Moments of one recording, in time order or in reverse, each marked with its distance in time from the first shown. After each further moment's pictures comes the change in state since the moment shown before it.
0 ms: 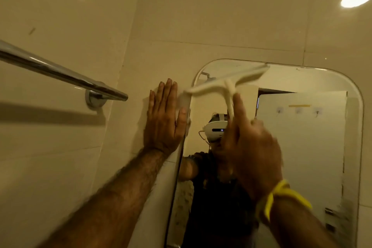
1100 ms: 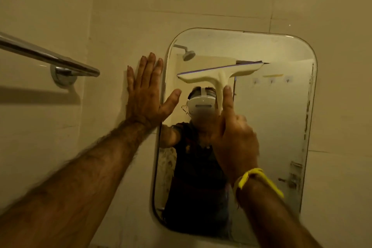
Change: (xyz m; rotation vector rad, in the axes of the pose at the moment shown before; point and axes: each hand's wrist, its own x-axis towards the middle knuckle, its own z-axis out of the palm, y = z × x) left_hand -0.001 0.008 -0.004 0.124 -0.147 0.086; right_hand -0.053 0.020 0.000 0.009 0.043 0.133
